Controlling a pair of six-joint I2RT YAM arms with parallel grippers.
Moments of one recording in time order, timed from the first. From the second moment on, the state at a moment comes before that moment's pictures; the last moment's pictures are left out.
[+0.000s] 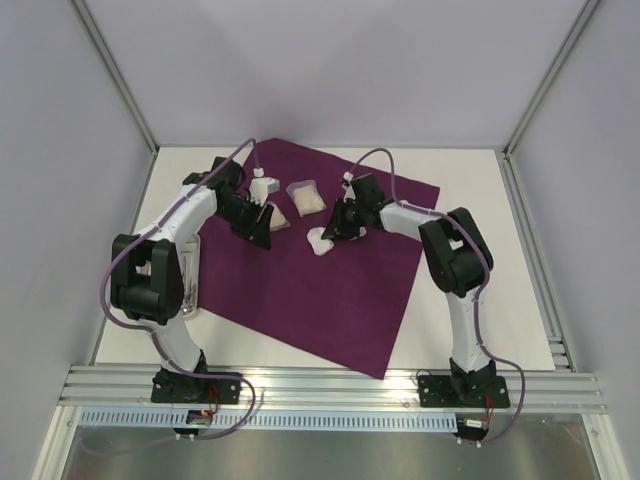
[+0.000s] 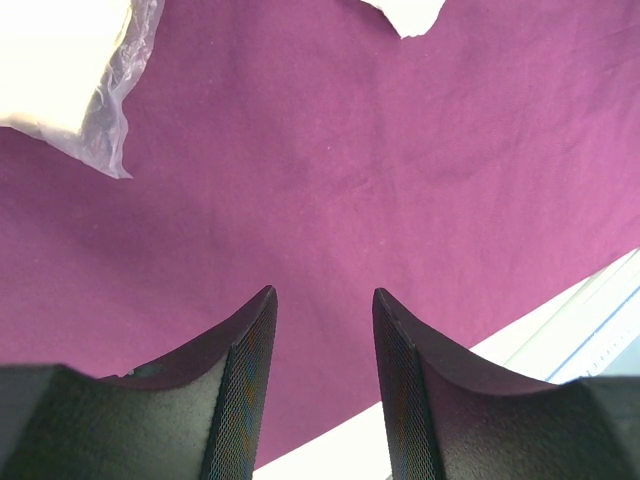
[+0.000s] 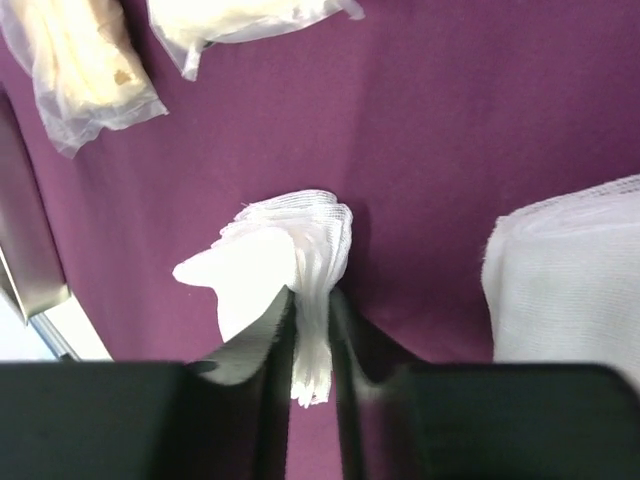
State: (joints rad) left arm -0.19 1.76 1.39 -0.90 0.54 0.33; right arm 0.47 2.16 1.45 -0.17 -0.45 0.59
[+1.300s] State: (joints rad) left arm -0.19 1.37 1.44 -0.55 0.99 0.02; right arm 0.66 1.43 1.27 0.07 -0.26 0.64
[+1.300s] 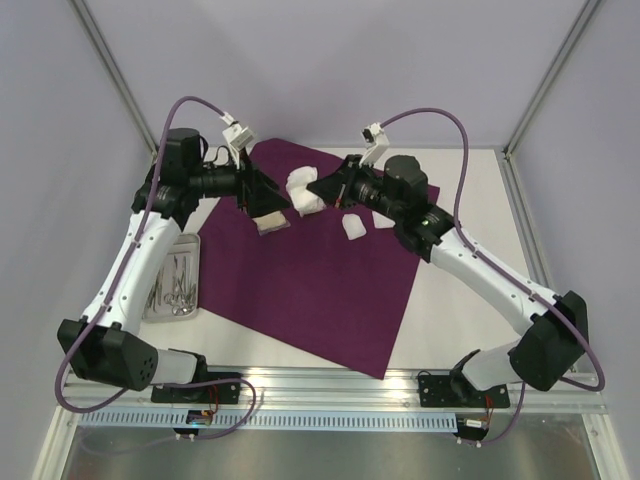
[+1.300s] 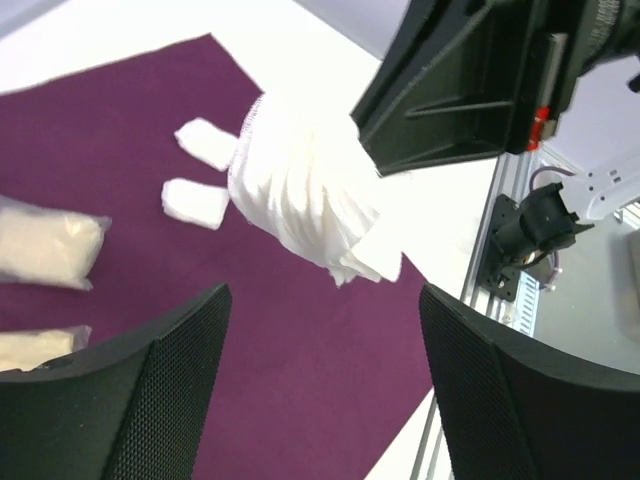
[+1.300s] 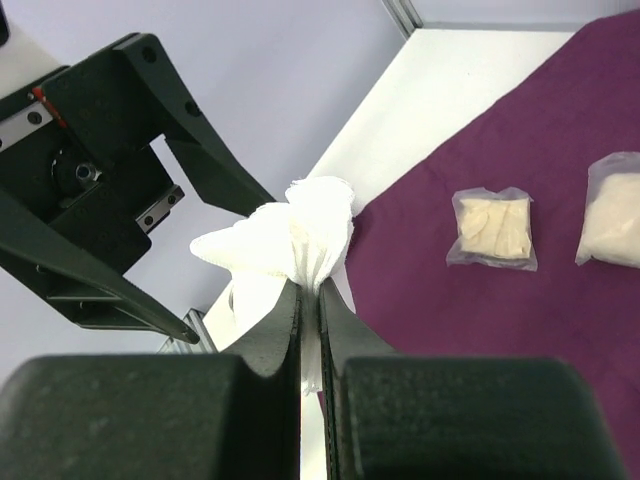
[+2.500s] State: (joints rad) left arm -0.23 1.32 1.33 -0.07 1.25 -0.28; right arm 0.71 1.31 1.22 0.19 -0.37 0.64
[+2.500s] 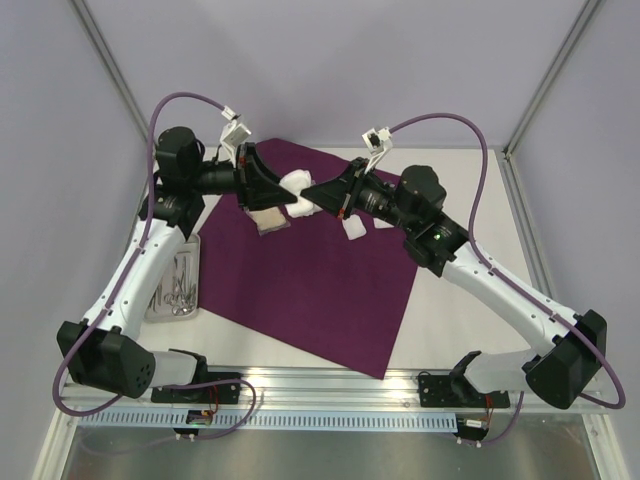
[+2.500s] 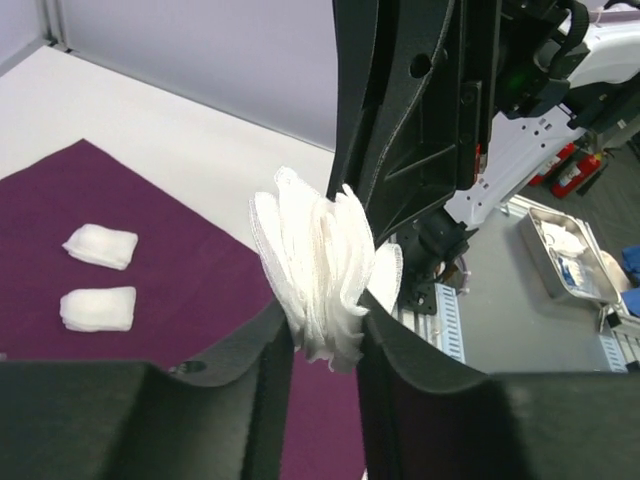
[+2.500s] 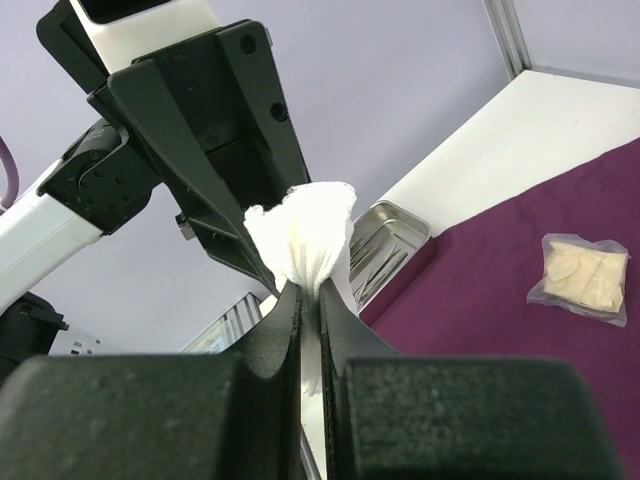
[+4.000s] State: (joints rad) left arm 0.68 1.60 0.96 -0.40 0.74 -0.07; right arm 0.72 1.30 1.11 -0.03 -0.22 0.63
